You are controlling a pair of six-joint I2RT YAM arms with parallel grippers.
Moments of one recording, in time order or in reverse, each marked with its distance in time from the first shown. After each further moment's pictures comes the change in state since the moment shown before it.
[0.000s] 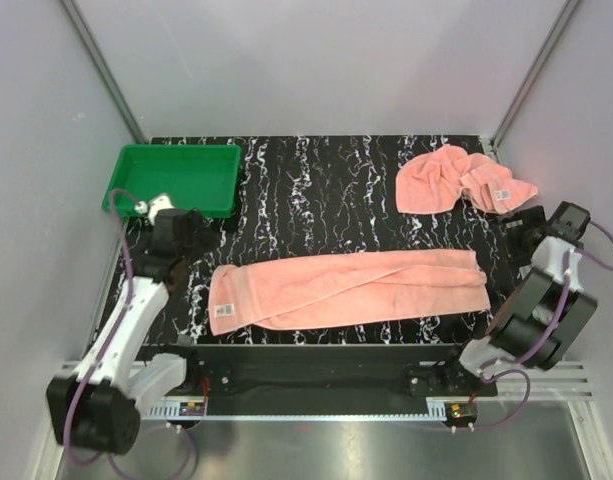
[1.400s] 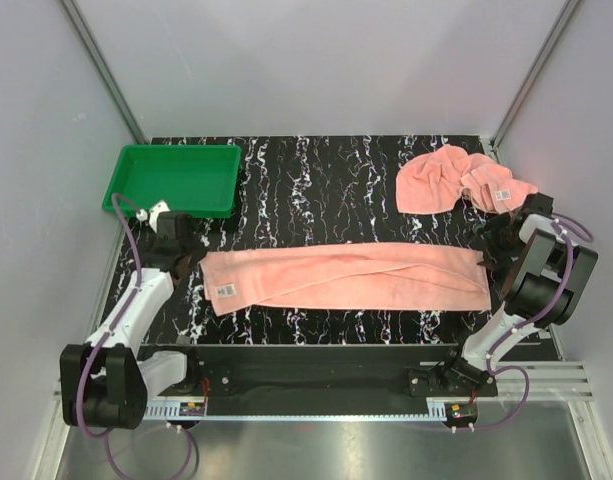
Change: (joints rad) left arm 0.080 0.221 -0.098 0.174 0.086 -0.070; right arm 0.143 0.380 0.155 -0.135 0.107 -0.156
